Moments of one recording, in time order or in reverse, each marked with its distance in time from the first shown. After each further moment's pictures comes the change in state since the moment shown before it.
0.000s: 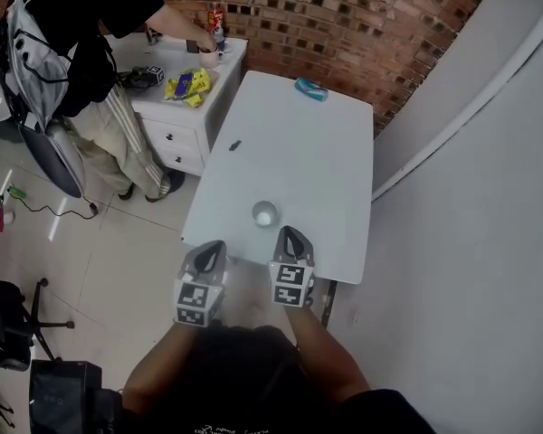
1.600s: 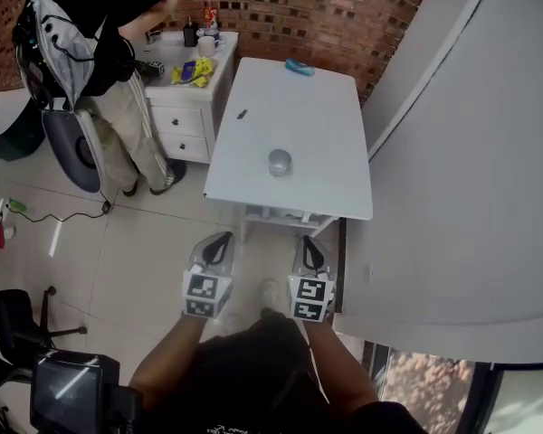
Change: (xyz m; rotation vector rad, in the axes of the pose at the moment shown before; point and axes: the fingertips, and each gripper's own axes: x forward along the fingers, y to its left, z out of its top) left arm -0.151 -0.021 -0.050 0.069 -0.054 -0.109; right arm -0.203 0.076 -0.057 0.009 -0.055 -0.157
